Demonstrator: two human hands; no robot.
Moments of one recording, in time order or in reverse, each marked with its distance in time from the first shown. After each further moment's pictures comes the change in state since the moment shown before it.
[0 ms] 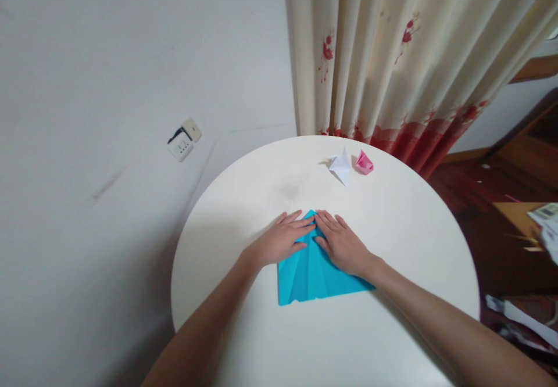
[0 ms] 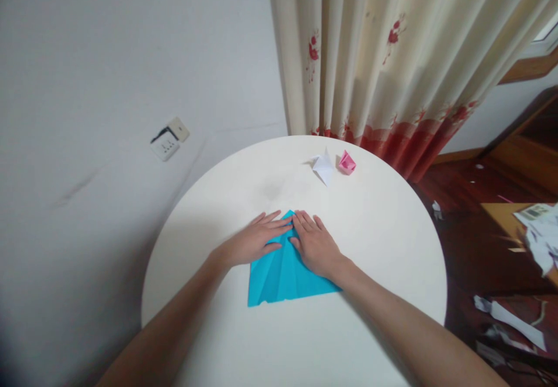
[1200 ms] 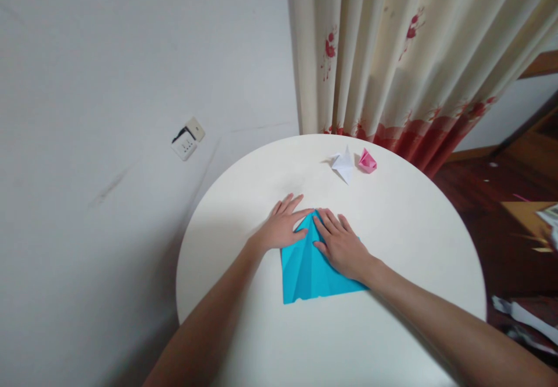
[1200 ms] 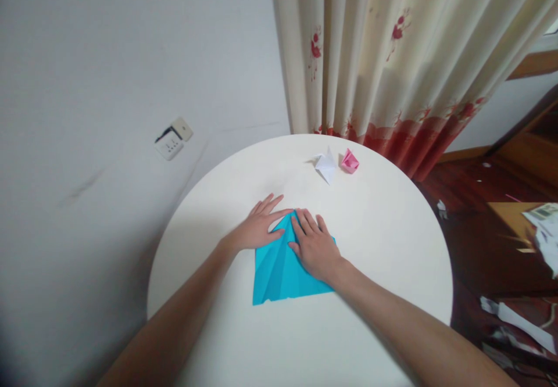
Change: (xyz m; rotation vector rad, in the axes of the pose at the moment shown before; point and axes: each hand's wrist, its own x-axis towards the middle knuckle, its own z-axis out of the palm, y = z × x) left_hand 0.013 -0.022 0.010 0.026 0.177 -0.174; right_hand -0.004 -0.011 0.009 -0.172 0.062 -0.020
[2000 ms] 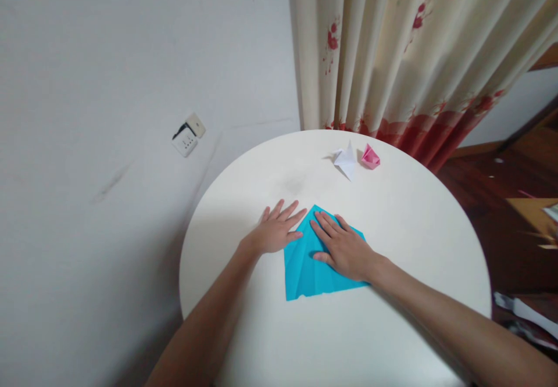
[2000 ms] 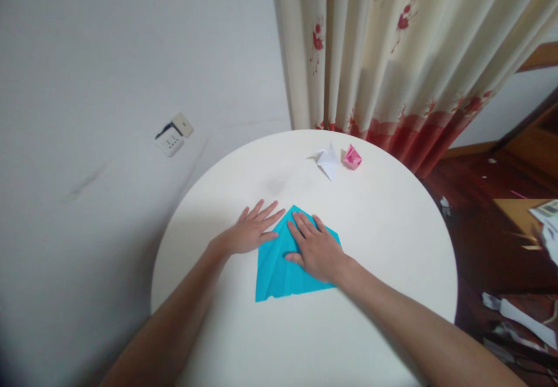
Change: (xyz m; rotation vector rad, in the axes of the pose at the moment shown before) left_hand -0.022 -0.002 -0.013 -0.013 -0.233 -0.133; right_hand -0.008 0.002 -0.003 0.050 -0.020 -0.185
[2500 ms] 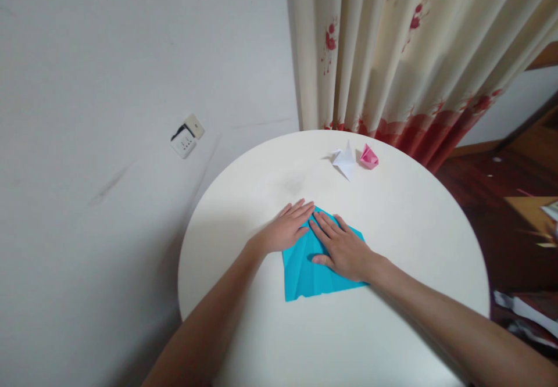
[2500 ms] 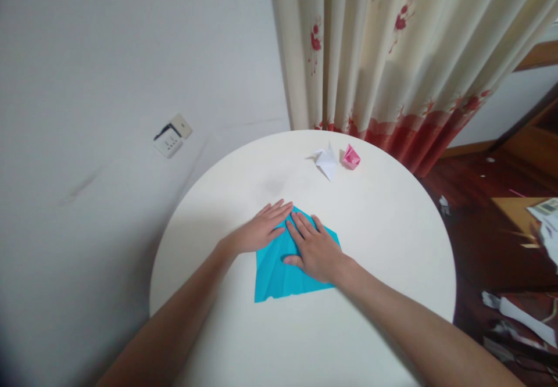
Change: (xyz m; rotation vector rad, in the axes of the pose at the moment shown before) left_hand 0.020 0.009 0.009 -0.073 0.121 0.318; right_hand 0.000 0.005 0.004 0.046 0.019 -0.021
